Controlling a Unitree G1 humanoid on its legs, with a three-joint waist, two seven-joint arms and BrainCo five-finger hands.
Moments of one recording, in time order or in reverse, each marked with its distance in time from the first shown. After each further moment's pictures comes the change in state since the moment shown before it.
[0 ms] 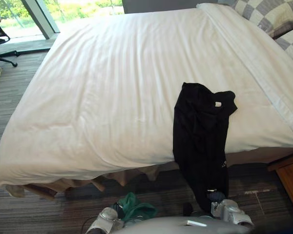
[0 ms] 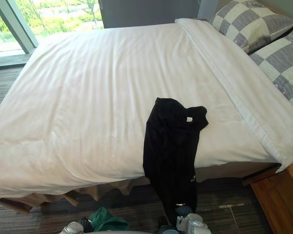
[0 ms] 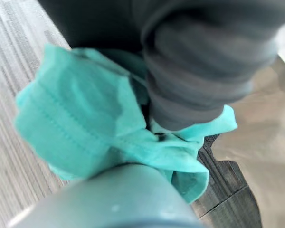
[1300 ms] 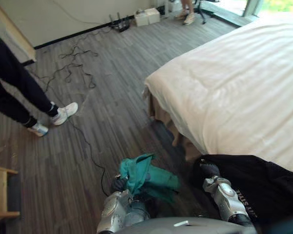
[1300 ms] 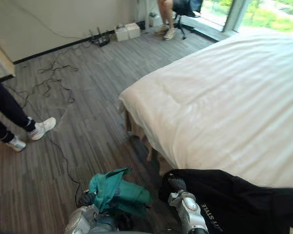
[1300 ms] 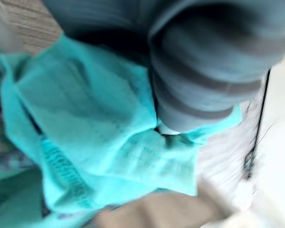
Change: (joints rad) left arm 0.086 -0.138 0.094 -0.365 -0.752 -0.388 0.107; right arm 0.040 0.029 0.122 -0.414 0.219 -0.134 -0.040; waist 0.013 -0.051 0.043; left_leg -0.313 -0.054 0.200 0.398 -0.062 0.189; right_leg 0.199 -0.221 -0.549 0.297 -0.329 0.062
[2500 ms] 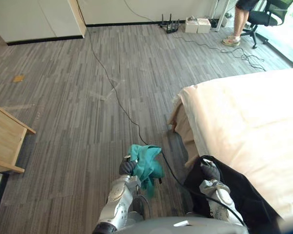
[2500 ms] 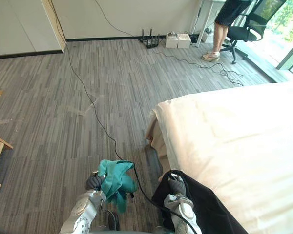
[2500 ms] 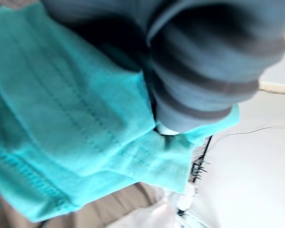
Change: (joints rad) left arm 0.041 0.082 -0.253 -0.341 -0.037 0.055 0.117; right arm 0.159 0.078 0.145 -0.236 0.157 -0.007 -0.142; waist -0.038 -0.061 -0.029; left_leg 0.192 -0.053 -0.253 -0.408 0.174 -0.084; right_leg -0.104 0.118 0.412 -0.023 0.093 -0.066
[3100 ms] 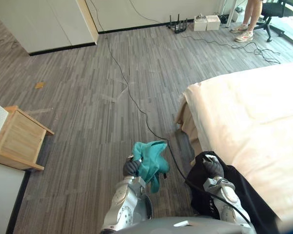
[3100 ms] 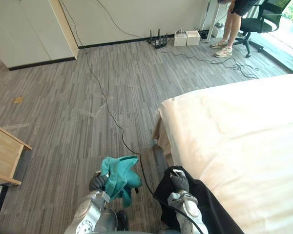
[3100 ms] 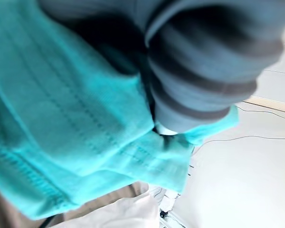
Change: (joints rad) left arm 0.028 -0.067 0.000 -0.024 -0.038 -0.007 -0.031; right arm 0.014 -0.087 0.013 -0.118 0.000 0.007 0.018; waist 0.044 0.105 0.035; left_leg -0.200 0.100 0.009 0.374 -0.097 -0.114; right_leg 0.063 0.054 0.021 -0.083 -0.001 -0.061
